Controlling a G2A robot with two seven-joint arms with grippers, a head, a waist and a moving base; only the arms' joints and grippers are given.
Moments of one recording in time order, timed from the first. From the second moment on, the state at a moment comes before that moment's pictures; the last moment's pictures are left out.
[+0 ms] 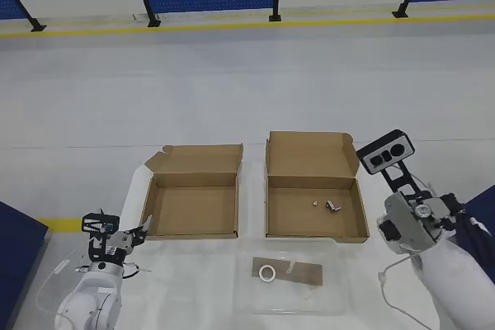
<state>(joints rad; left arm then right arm) 1.73 -1.15 -1.60 -1.80 1.33 0.00 0.00 -1.19 -0.88 1.23 -1.99 1.72 -0.08 1.29</state>
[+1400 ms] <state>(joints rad) 1.73 -1.15 -1.60 -1.80 1.33 0.00 0.00 -1.18 -0.96 1.29 -2.07 1.56 0.03 1.24</state>
